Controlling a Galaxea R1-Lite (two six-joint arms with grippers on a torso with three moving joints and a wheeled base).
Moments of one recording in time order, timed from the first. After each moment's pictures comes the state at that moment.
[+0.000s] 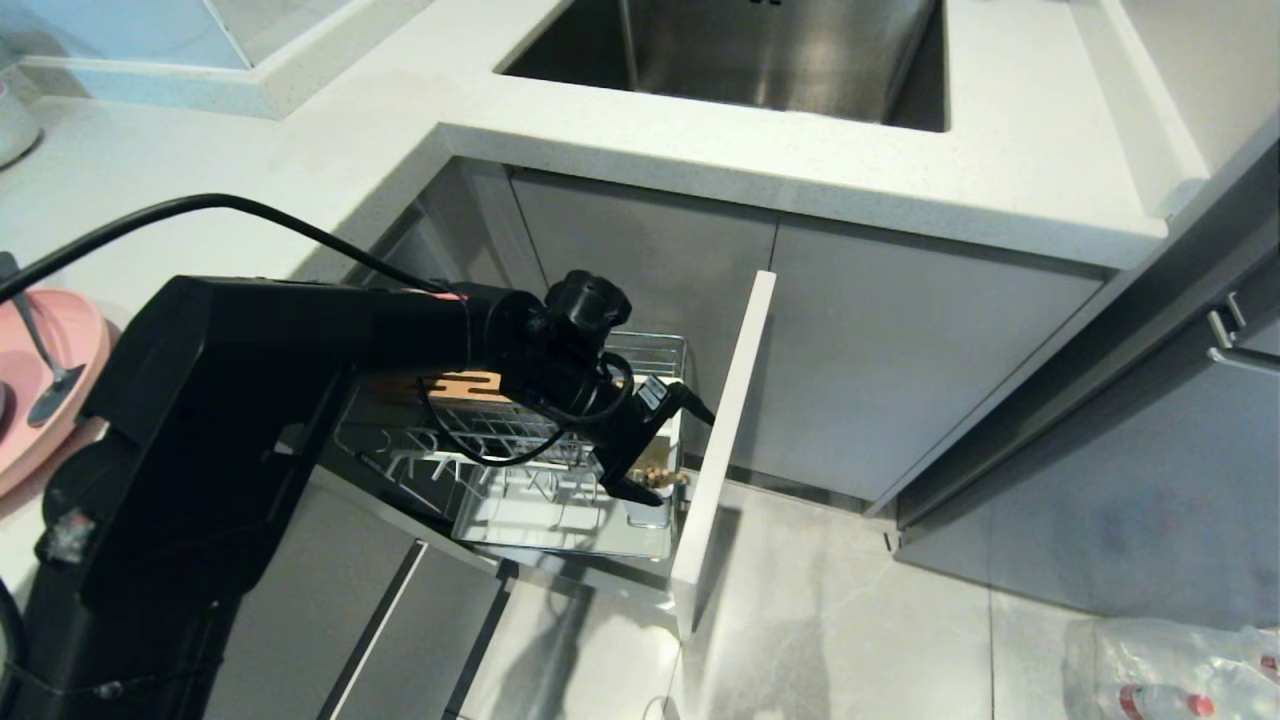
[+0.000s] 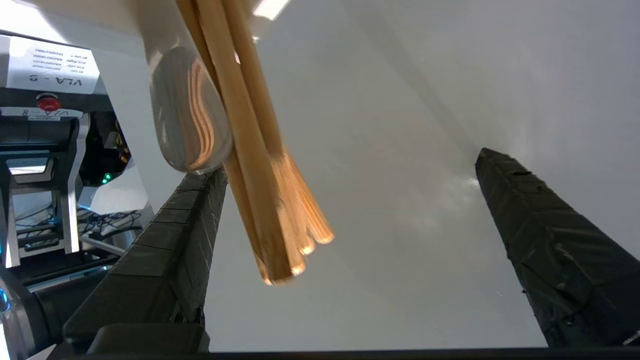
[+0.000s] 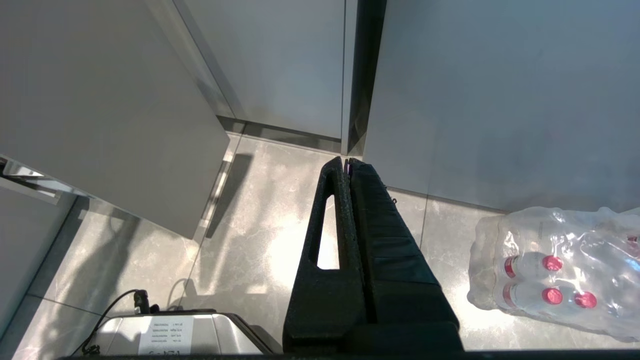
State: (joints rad) left arm -0.50 2.27 -1.95 0.60 -0.50 -1.05; right arm 0.00 0.00 0.00 0.00 -0.02 0.04
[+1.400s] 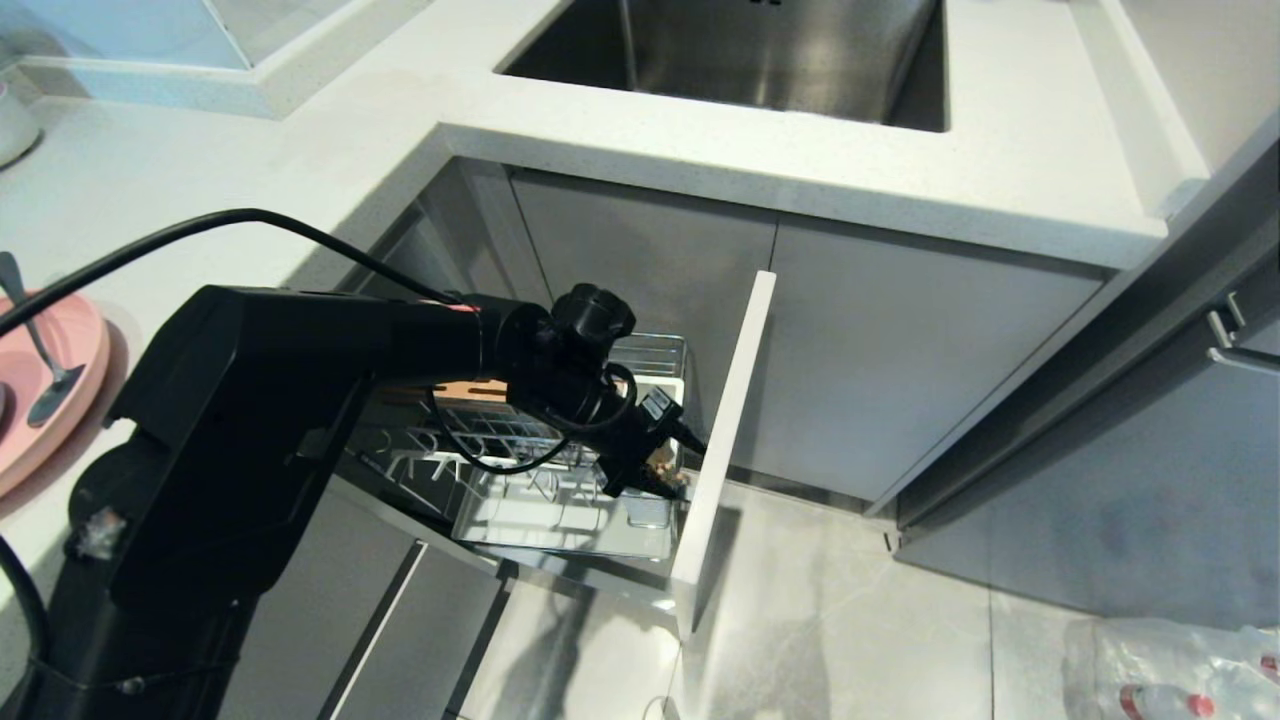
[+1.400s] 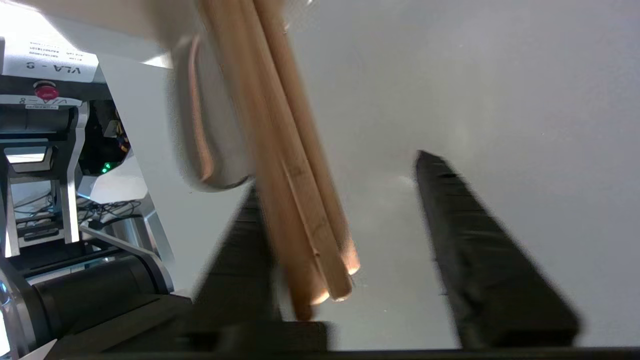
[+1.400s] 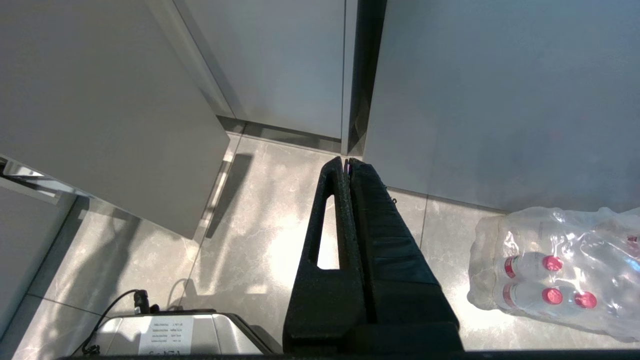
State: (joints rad) left arm -0.50 2.30 -1.95 0.60 -0.52 -1.05; right arm 0.00 0.00 0.00 0.00 -0.02 0.04
